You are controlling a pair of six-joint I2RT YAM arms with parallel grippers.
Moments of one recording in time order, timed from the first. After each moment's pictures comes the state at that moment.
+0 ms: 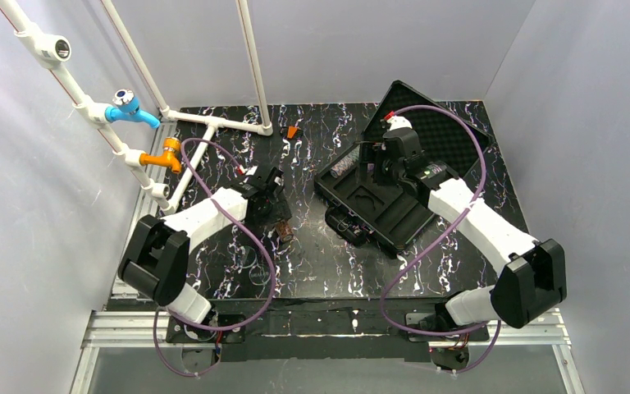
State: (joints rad) left arm -0.53 1.53 0.98 -0.61 -0.17 -0.79; right arm 0.54 1.38 1.16 -0.46 0.14 0.39
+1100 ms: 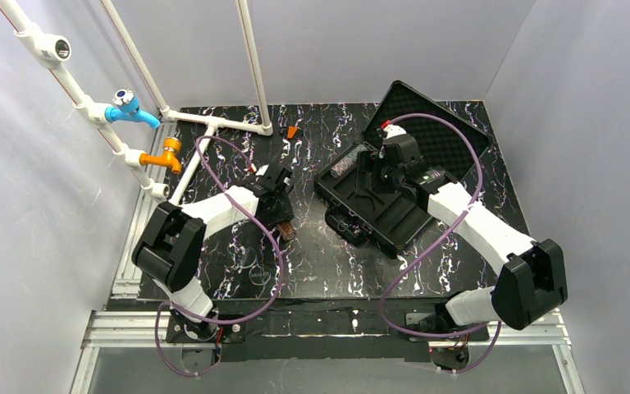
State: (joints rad) left arm -0.56 1.66 1.01 -0.50 -0.19 -0.77; right arm 0.54 1.36 1.11 -0.46 0.07 0.39
